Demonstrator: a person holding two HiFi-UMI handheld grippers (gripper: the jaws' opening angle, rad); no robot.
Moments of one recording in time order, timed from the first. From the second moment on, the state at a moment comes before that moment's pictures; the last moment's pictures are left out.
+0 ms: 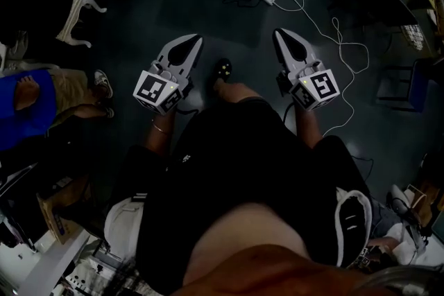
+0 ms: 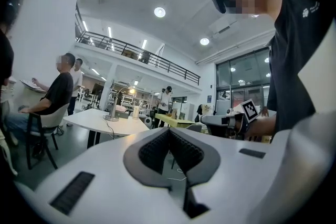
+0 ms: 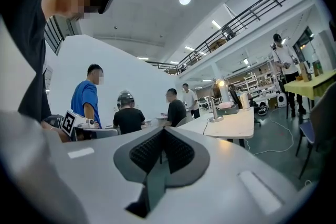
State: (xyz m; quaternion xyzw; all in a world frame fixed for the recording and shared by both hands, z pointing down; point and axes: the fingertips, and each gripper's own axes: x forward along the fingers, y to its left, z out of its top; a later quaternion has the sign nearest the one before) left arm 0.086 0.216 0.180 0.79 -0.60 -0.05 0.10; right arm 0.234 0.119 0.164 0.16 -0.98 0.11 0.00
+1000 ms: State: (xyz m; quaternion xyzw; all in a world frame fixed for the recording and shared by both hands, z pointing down) left arm -0.035 0.120 0.183 0.77 -0.63 -0.03 0.09; right arm 0.104 0.009 0.185 0.14 -0.98 0.15 -0.01
